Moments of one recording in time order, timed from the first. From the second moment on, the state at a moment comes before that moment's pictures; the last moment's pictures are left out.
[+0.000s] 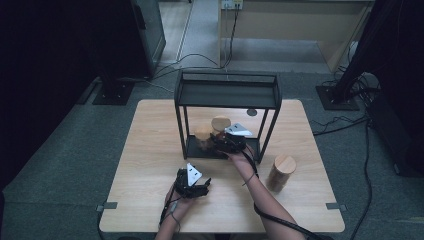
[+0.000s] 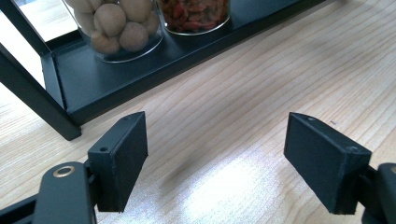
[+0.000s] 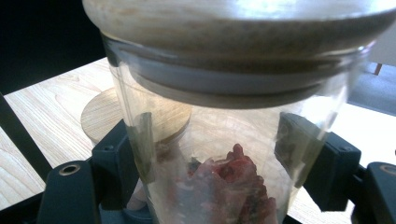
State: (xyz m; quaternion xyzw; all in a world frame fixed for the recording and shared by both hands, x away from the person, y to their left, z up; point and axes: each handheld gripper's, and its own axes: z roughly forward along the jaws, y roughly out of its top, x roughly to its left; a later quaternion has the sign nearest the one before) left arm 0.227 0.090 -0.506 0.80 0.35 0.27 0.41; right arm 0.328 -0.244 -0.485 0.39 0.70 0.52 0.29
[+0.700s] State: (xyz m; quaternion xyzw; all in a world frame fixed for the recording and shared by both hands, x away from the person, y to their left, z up) left arm 0.227 0.090 -0.506 0.80 0.35 0.27 0.40; right arm 0.333 -0.241 -0.480 0.39 0.71 0.52 0.28
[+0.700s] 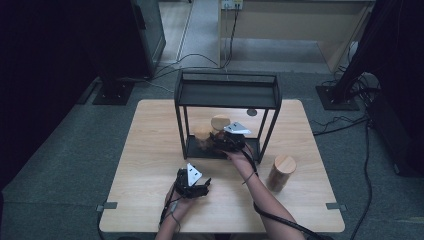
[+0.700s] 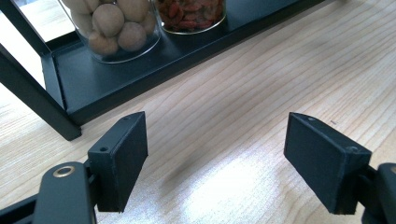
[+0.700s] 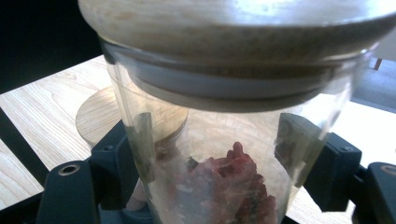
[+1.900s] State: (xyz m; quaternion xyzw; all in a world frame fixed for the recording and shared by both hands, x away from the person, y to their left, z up) left arm 0.228 0.091 -0.506 0.80 0.36 0.26 0.41; right arm 0.310 -0.250 -0.467 0.41 0.72 0.49 0.26
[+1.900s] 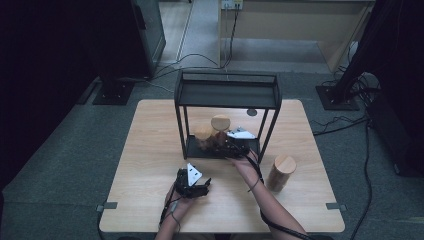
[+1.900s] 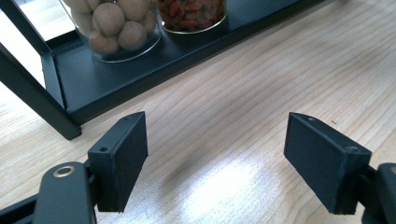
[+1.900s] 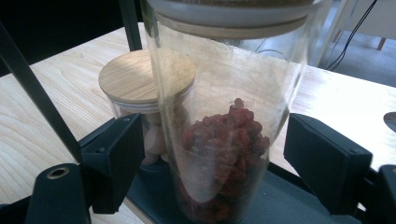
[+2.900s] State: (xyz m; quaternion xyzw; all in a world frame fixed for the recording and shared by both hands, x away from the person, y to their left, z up) left arm 0.227 0.089 -0.506 0.80 0.35 0.27 0.40; right arm 0.283 -0.279 -0.470 0.38 0.73 0.51 0.24
